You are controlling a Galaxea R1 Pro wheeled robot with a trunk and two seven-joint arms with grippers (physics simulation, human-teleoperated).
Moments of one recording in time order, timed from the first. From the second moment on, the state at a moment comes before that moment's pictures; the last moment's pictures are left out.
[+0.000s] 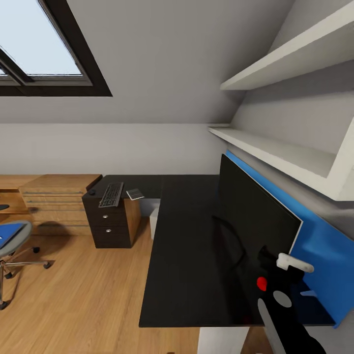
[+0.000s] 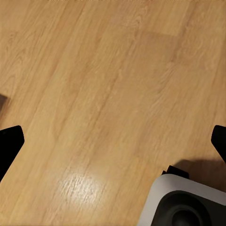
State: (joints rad) left arm 0.02 0.03 -0.30 -0.10 0.51 -0.62 0.32; right arm -0.21 -0.02 0.00 -1.43 -0.10 0.11 -0.61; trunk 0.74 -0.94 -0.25
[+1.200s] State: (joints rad) left arm 0.02 0.03 -0.30 -0.10 0.51 -0.63 0.32; right arm -0.21 -0.02 0.00 -1.41 -0.10 0.11 -0.61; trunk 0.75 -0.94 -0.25
